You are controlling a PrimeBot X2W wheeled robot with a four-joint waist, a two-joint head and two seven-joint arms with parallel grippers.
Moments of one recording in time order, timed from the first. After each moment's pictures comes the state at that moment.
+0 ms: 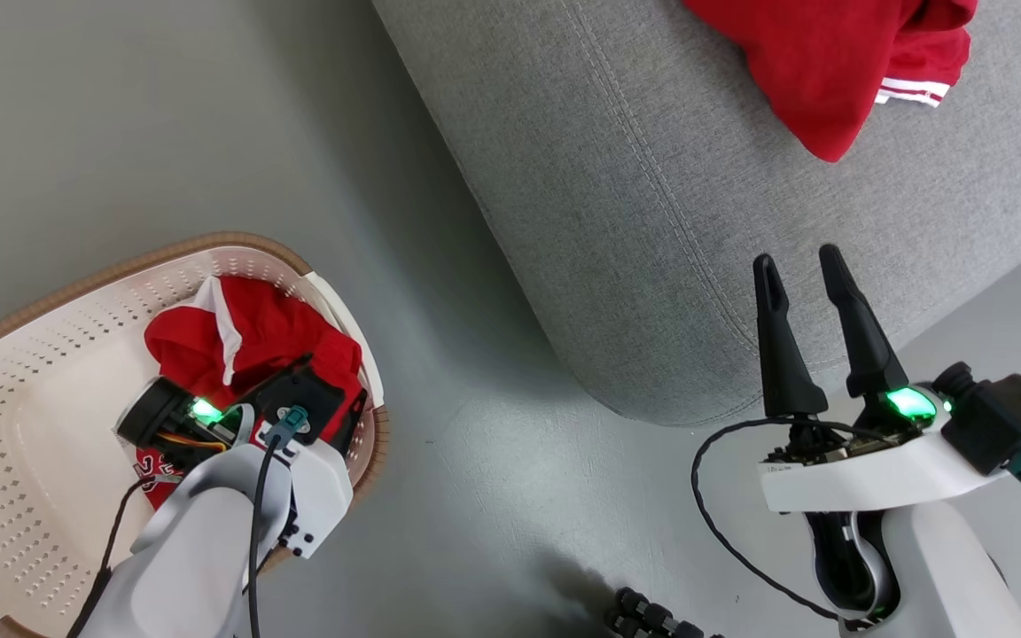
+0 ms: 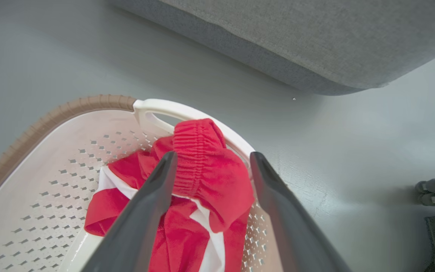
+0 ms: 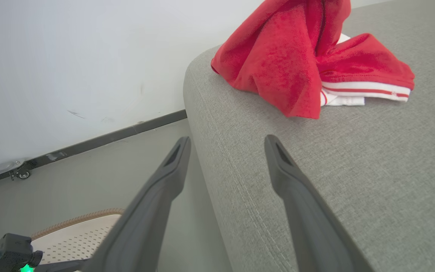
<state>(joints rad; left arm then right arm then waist) -0.55 0.22 -0.44 0.76 0.08 -0.11 -0.08 -0.22 -0.04 0.13 0.14 0.39 0.13 -0.25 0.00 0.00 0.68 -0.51</state>
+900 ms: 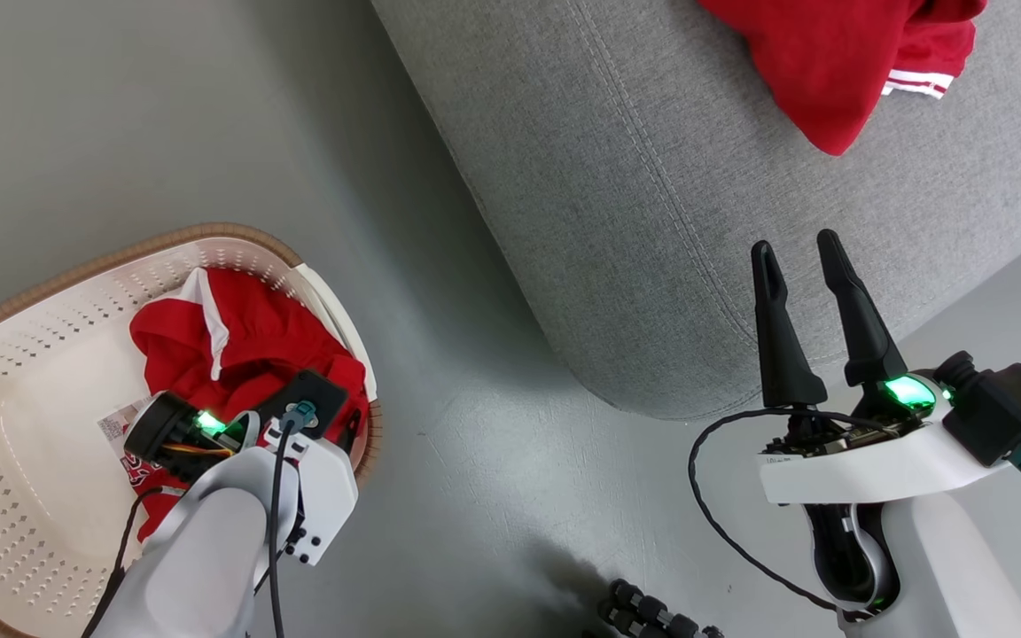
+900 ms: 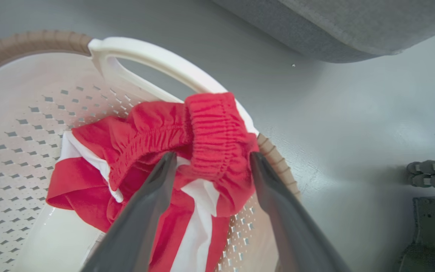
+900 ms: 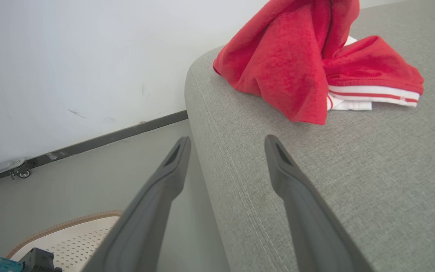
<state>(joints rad) -0.59 0.18 -0.44 0.87 0.05 -0.10 0.01 -0.25 -0.04 0.13 0.13 0.40 0.13 -0.25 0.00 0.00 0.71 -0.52</state>
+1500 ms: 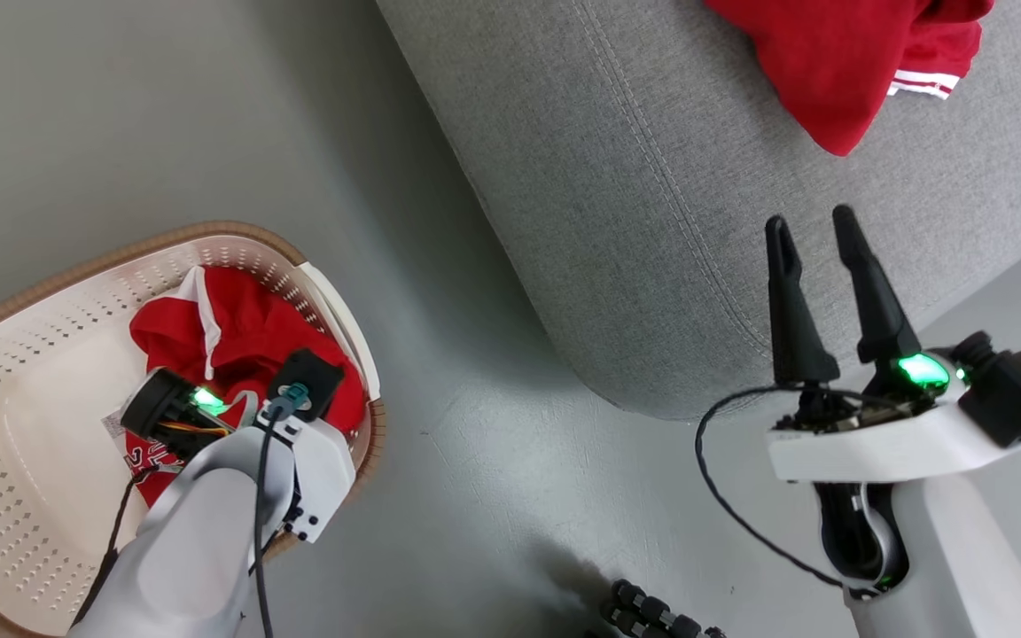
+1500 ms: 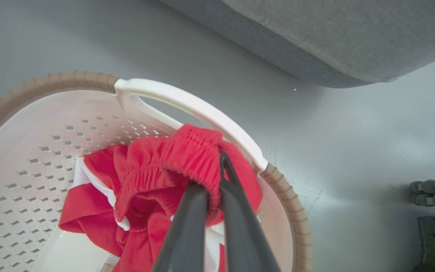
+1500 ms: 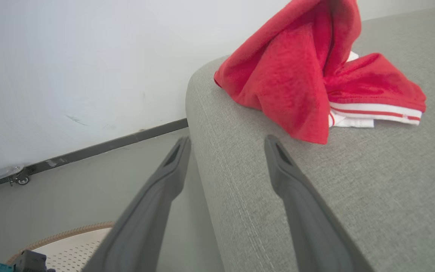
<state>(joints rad) -0.62 0.19 -0.45 0.87 0.04 -0.11 -0.05 -0.28 -0.04 0.12 0.13 0.40 0.13 -0.25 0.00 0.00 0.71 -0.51</state>
